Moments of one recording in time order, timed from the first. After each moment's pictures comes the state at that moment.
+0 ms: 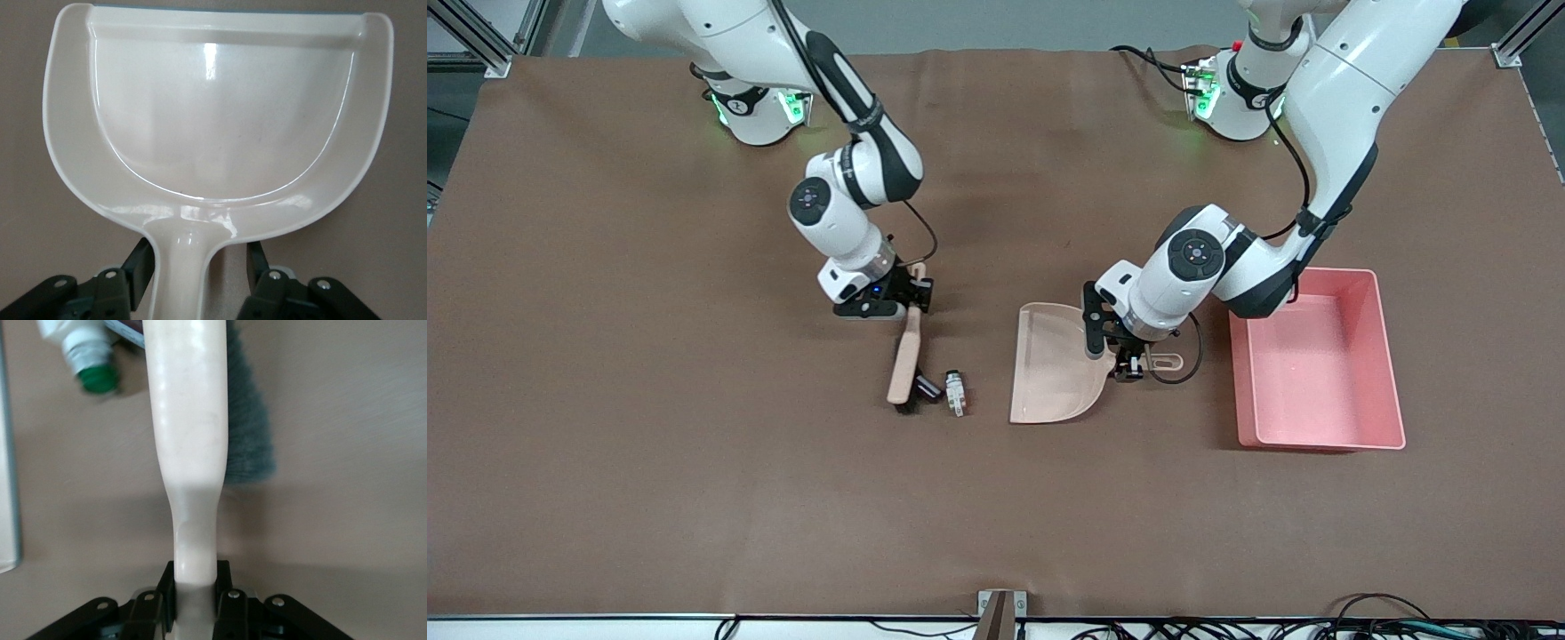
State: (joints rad) left arm 0.02 0.61 -0.55 -1.92 0.43 2.58 0.82; right arm 0.71 0.46 0.01 -2.19 0.65 2.86 0.23
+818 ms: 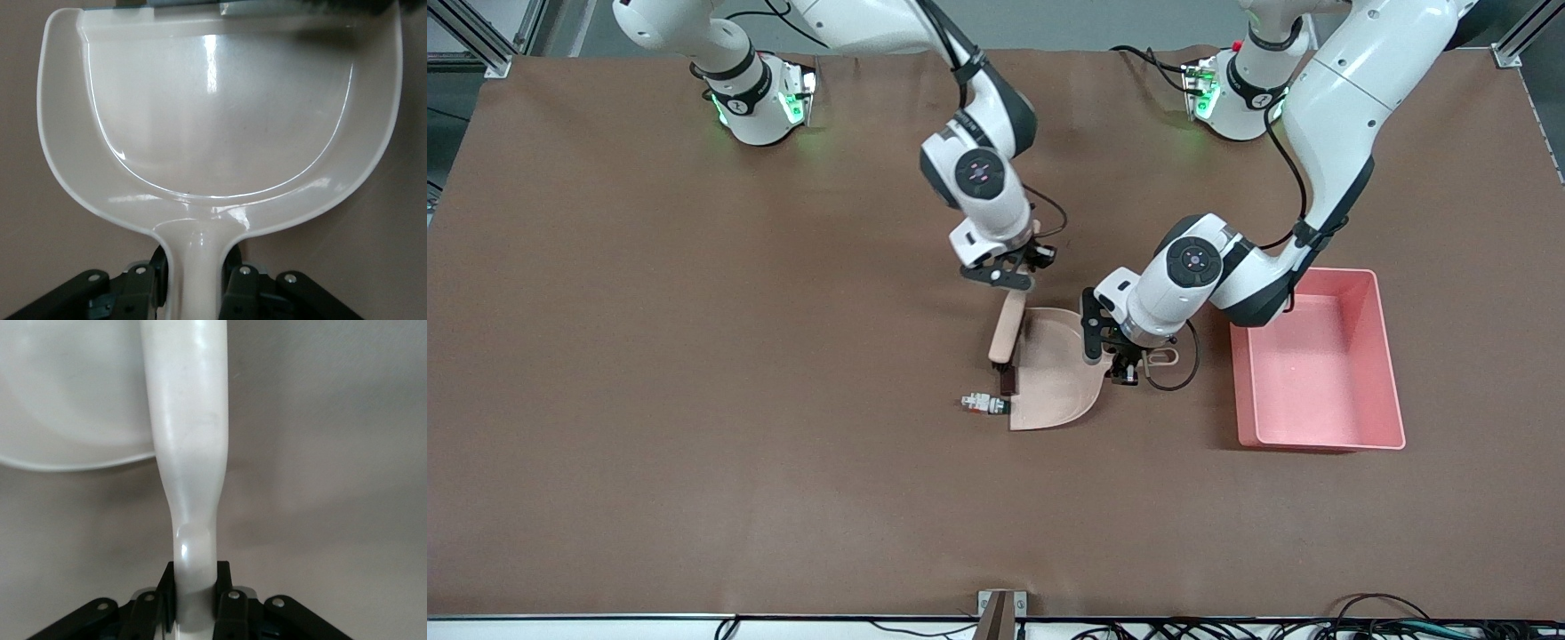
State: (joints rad) left arm 0.02 0.64 -0.55 -1.90 0.45 2.59 0.83; right arm 1.09 0.65 -0.19 -1.65 0.41 2.35 0.97
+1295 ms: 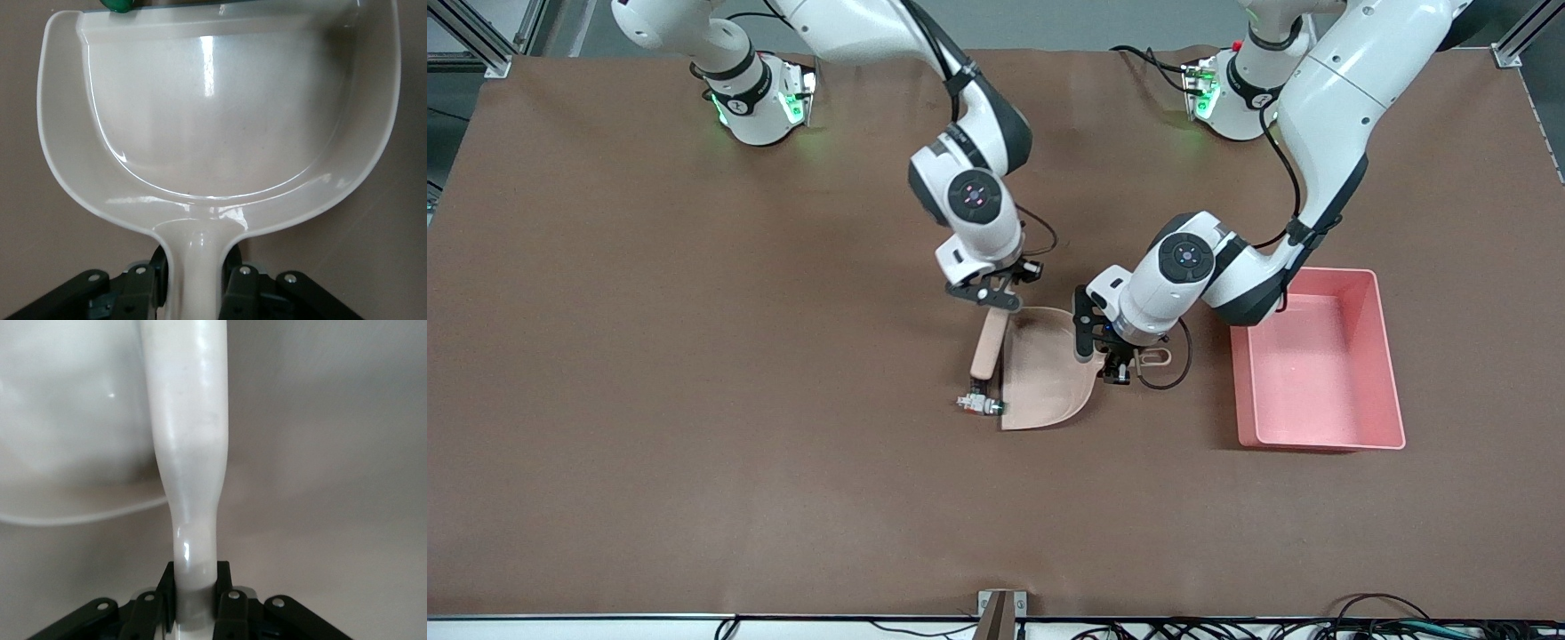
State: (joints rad) left arm 0.00 0.64 -0.55 -1.88 0.45 2.59 0.82; right arm 1.00 0.64 -0.23 -1.59 0.40 2.18 0.85
